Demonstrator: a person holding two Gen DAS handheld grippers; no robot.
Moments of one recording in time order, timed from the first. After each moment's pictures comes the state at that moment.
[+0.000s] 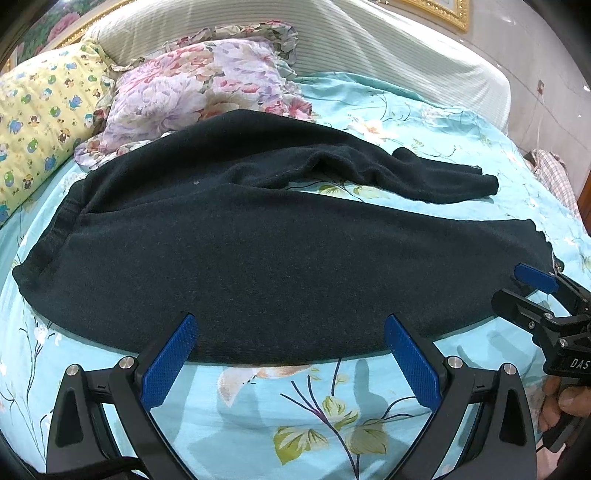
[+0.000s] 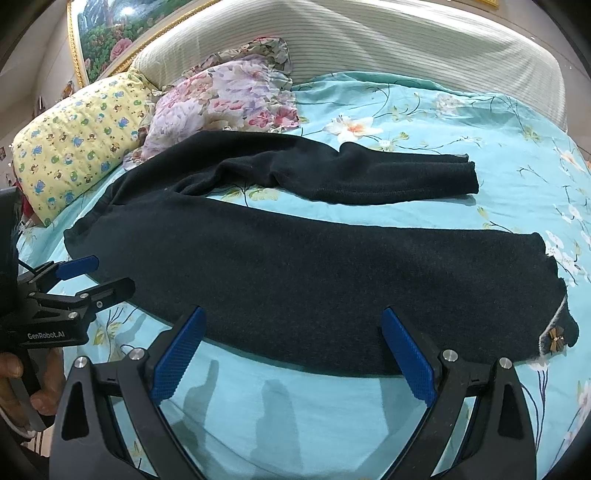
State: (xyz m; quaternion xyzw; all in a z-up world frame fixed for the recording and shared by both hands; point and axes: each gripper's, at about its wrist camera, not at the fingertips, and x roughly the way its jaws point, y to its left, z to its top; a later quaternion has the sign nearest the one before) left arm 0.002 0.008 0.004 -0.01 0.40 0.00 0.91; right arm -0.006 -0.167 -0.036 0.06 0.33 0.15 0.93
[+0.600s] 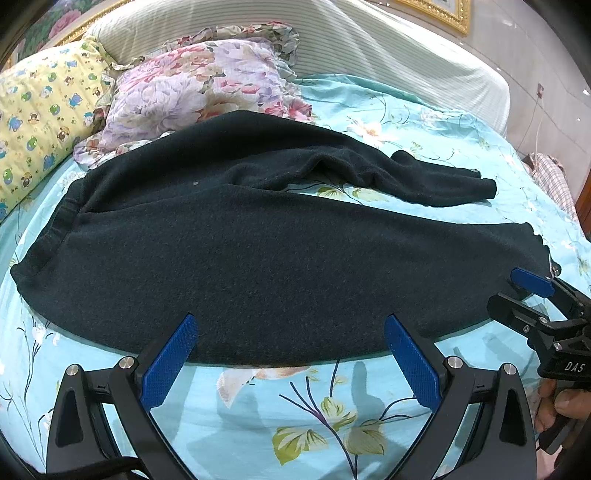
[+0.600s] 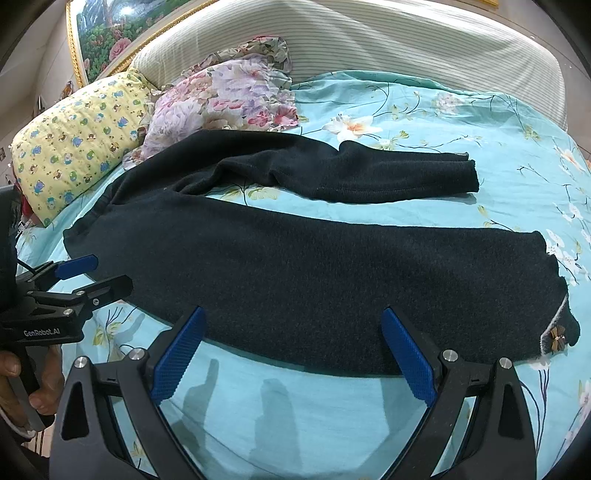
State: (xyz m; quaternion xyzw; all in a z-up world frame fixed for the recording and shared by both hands) left arm 0.003 0.009 0.005 -0.02 0.40 0.00 0.92; right arm -0.007 -0.168 -0.036 0.06 0.33 0.15 0.93
